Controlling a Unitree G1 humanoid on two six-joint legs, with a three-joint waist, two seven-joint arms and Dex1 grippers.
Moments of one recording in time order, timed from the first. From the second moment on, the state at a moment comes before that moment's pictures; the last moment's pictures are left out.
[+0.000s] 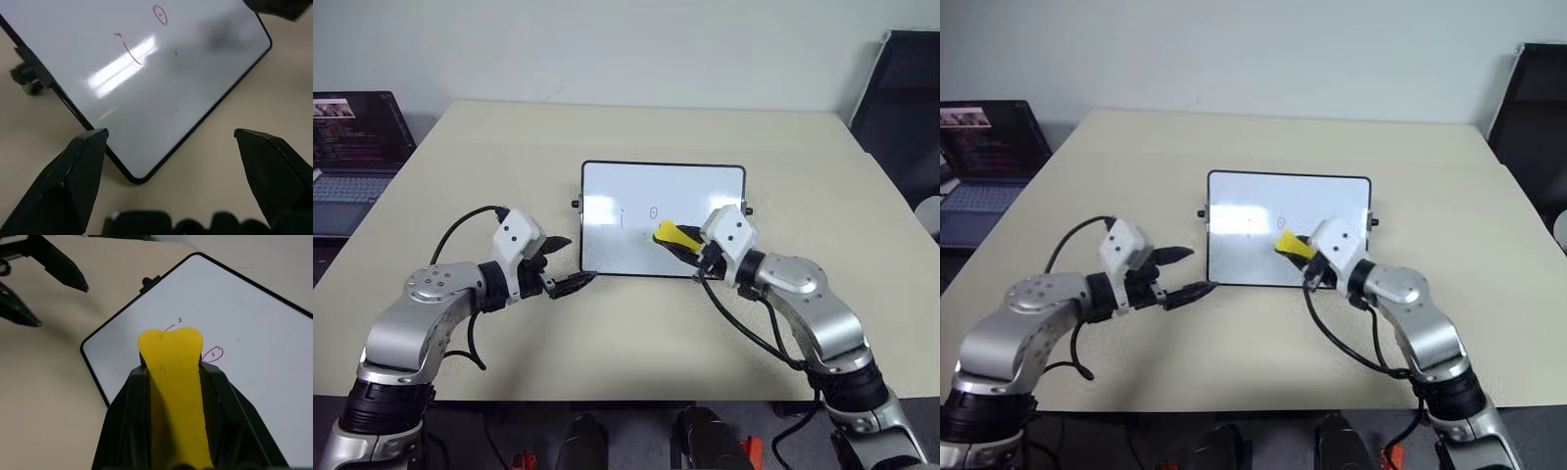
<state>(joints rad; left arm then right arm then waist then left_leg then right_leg) -0.27 0.78 0.06 -0.28 -0.44 0.64 -0.87 -0.50 -0.38 0.26 -0.30 0.07 0.51 0.60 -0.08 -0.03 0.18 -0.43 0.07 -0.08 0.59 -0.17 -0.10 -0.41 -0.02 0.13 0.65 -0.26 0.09</state>
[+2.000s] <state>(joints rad) -0.21 0.78 0.14 -0.20 -0.46 0.58 -0.92 -0.45 -0.37 0.17 -0.43 0.08 0.72 0.72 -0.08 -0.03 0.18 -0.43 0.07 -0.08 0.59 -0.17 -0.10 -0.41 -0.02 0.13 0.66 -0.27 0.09</state>
